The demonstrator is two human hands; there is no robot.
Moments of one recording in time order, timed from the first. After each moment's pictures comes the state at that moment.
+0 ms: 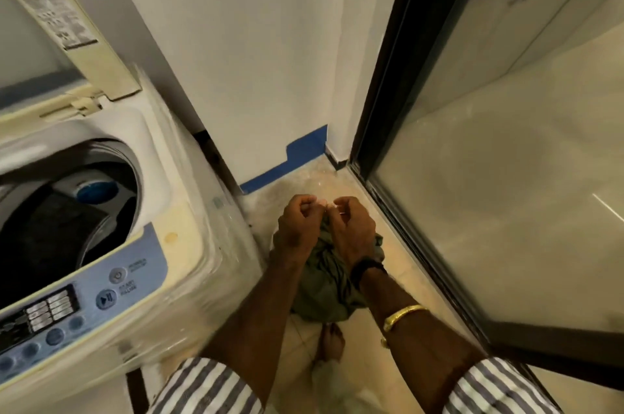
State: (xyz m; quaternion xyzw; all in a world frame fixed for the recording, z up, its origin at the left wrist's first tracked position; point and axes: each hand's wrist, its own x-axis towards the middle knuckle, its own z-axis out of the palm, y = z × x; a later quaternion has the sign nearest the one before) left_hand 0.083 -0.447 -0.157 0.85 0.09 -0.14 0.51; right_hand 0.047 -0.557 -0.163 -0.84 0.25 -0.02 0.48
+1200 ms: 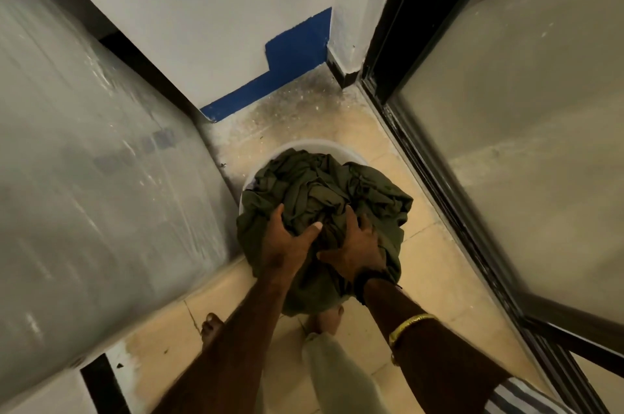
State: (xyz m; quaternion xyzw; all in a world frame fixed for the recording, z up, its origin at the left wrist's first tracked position) left_hand 0.073 -0.455 -0.447 0.80 0.23 -0.27 0.48; right_hand 0.039 -0.593 -0.455 -0.84 0.29 0.33 0.32
